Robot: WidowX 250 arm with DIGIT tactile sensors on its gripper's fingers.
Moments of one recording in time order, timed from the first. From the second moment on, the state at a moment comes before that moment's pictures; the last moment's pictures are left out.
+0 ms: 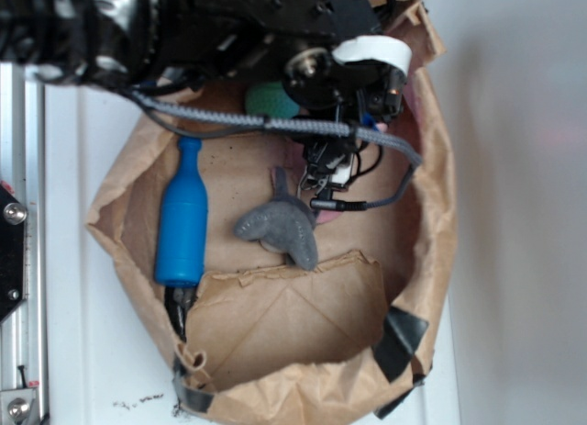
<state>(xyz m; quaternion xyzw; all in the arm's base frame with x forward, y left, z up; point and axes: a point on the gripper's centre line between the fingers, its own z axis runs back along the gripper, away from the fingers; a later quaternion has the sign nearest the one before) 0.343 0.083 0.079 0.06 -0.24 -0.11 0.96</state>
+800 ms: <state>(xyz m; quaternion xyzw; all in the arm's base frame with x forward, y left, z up) 0.356 0.104 0.073 0.03 -0.20 -0.12 0.97</state>
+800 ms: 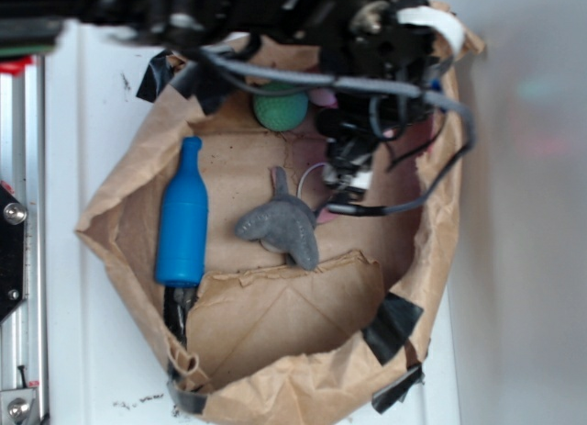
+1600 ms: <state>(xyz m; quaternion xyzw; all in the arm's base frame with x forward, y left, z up) 0.382 0.111 0.052 0.06 -0.16 -0.07 0.98</state>
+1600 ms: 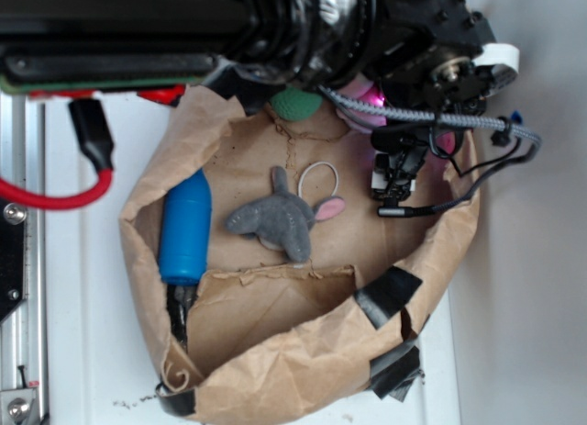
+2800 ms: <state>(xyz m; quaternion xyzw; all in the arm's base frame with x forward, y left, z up) 0.388 0.112 0.049 0.10 -0.19 -0.04 0.97</state>
